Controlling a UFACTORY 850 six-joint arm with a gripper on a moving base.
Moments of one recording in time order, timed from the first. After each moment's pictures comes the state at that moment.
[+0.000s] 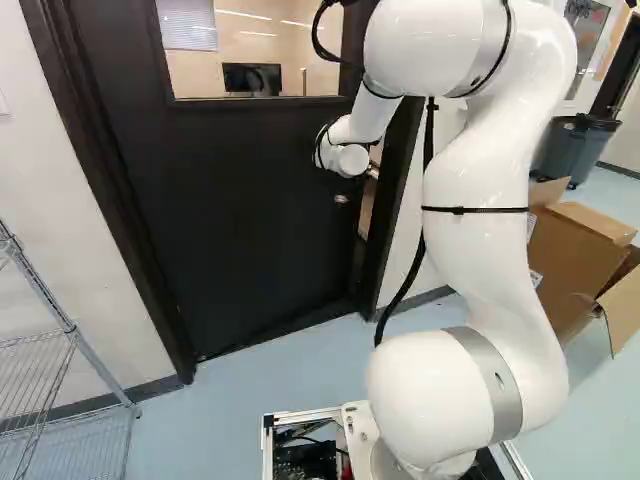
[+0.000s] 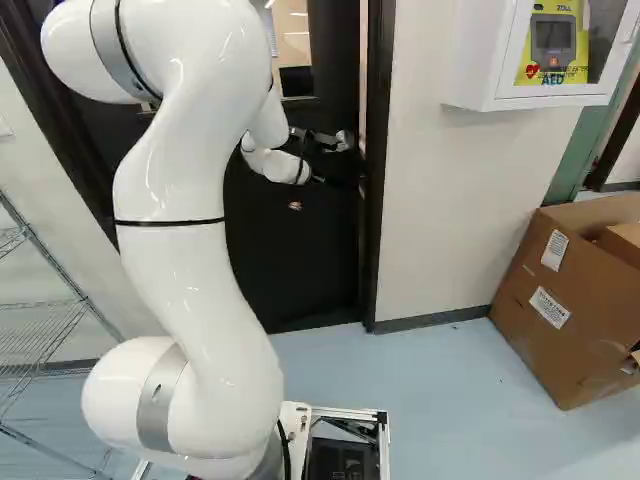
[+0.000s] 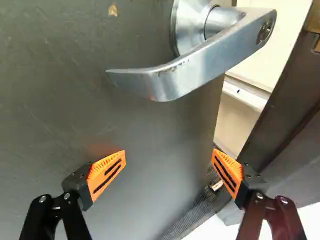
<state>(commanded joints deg) 1.6 -26.5 -62.0 20.4 30.4 0.0</state>
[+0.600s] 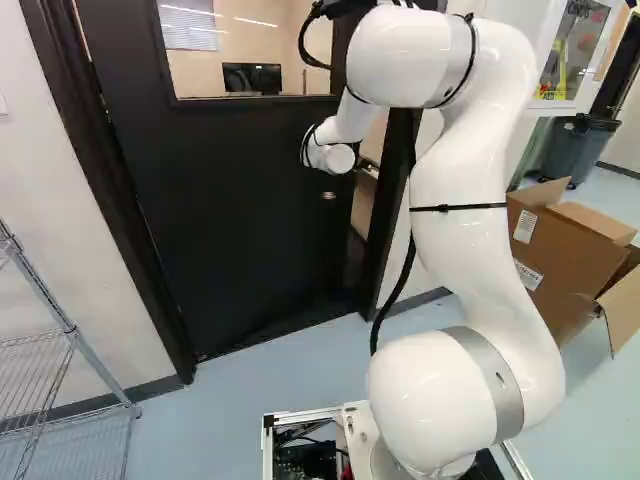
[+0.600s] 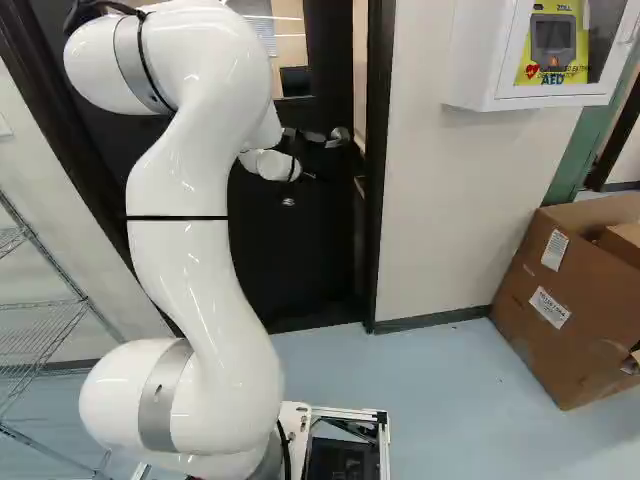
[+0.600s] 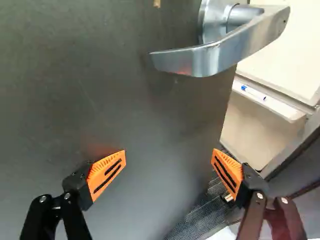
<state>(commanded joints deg) 5.0 -30.9 -67.7 17.4 30.2 0.0</state>
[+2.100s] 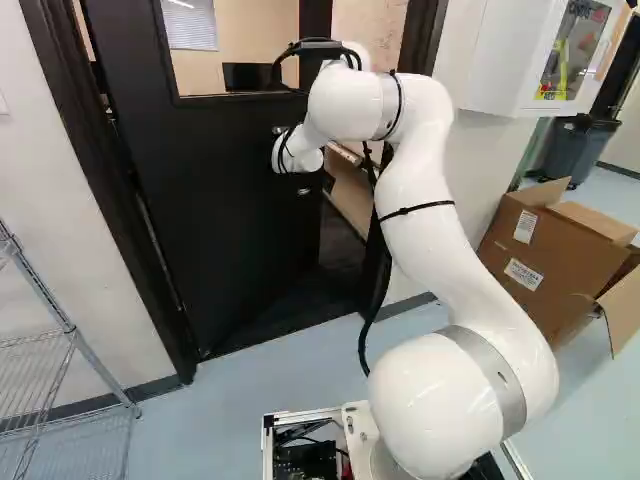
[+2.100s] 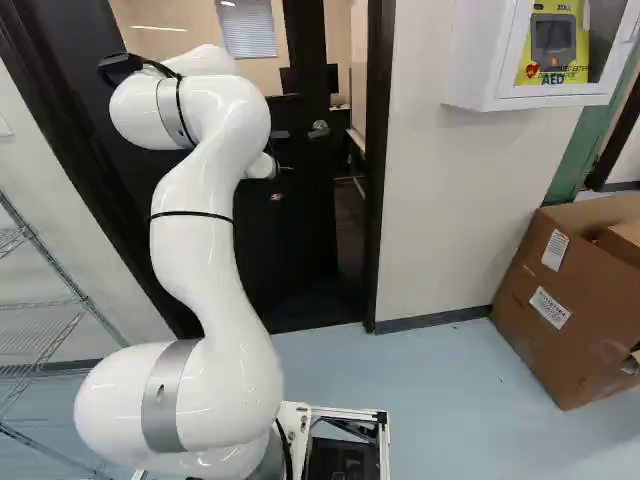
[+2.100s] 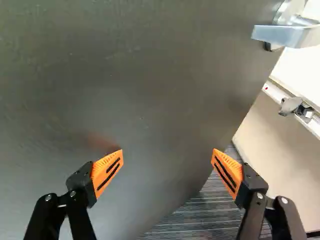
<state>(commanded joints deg) 11.2 -44.0 -85.5 1.1 25.9 0.0</state>
